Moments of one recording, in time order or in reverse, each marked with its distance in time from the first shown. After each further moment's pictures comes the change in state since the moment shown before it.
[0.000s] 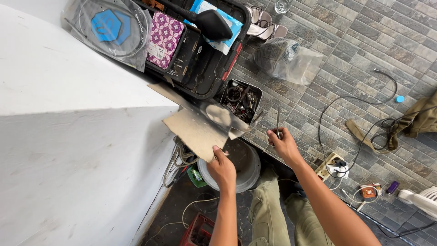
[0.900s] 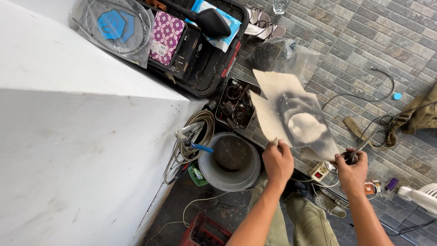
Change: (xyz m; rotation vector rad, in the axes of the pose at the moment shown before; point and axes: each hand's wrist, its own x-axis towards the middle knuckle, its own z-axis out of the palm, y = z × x) left_hand -0.110 -0.001 0.072 0.074 -0.423 0.599; right_hand -0.083 0.054 -0.179 -0.088 0.413 -0.246
